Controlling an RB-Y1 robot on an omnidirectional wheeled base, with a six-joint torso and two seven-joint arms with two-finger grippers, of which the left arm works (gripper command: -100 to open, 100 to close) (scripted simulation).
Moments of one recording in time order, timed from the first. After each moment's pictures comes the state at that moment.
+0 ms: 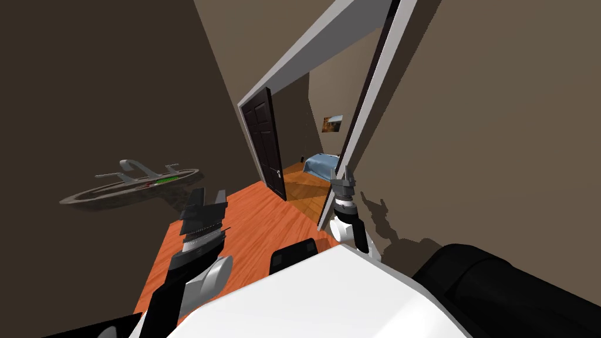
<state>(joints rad) 0.50 0.05 0.03 -2.26 0.08 -0.52 -0.12</state>
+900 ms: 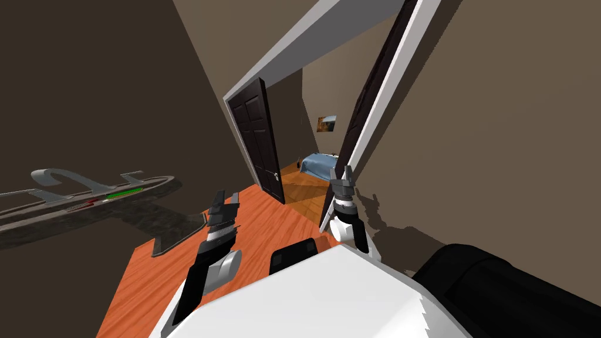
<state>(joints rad) 0.43 0.08 0.00 -2.06 0.08 -0.56 -0.11</state>
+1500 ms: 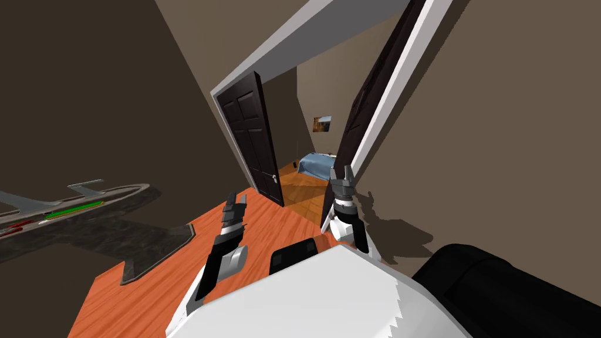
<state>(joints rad) 0.35 0.08 -0.01 -1.89 0.08 -0.59 -0.09</state>
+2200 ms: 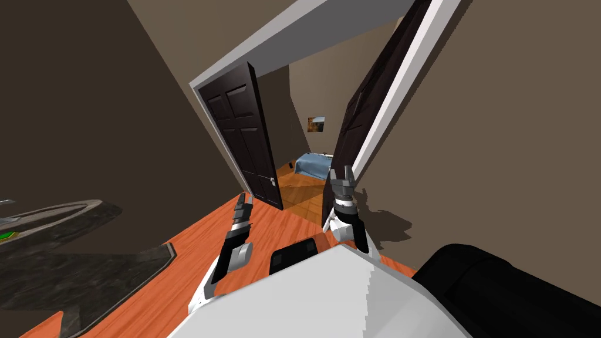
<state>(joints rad) 0.27 0.10 -0.03 -1.69 0.09 -0.62 -0.08</state>
